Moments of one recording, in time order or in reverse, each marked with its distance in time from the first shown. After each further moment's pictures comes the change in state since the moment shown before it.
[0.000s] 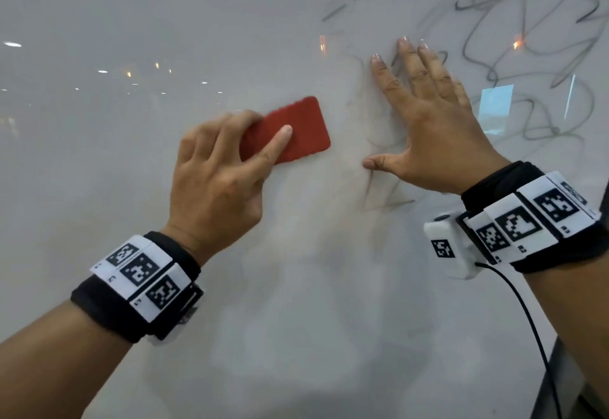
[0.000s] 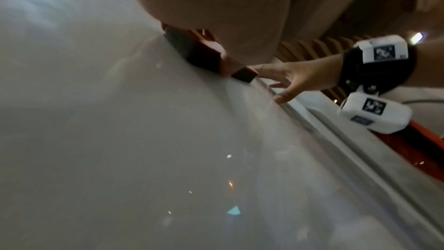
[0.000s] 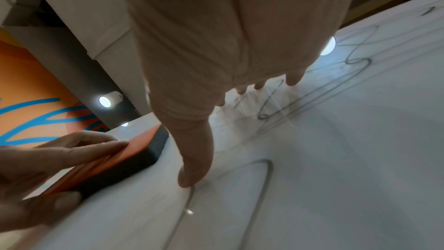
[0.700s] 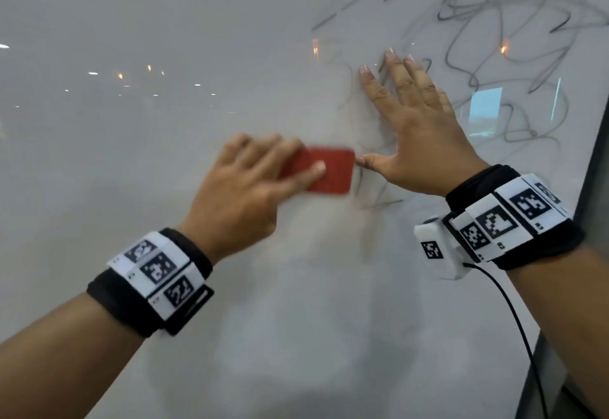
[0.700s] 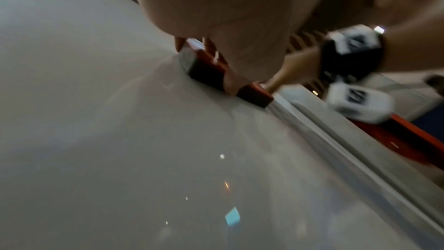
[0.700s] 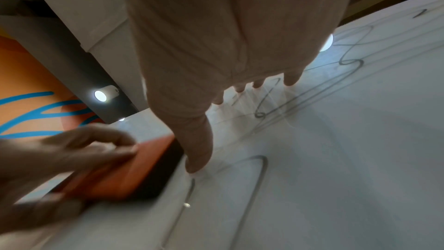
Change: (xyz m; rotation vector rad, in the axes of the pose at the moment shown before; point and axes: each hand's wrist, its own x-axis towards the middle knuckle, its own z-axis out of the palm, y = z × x) left_hand 0.013 0.013 0.000 -0.028 -0.119 0.232; right_hand -0.003 0.003 0.002 0.003 0.014 -0.010
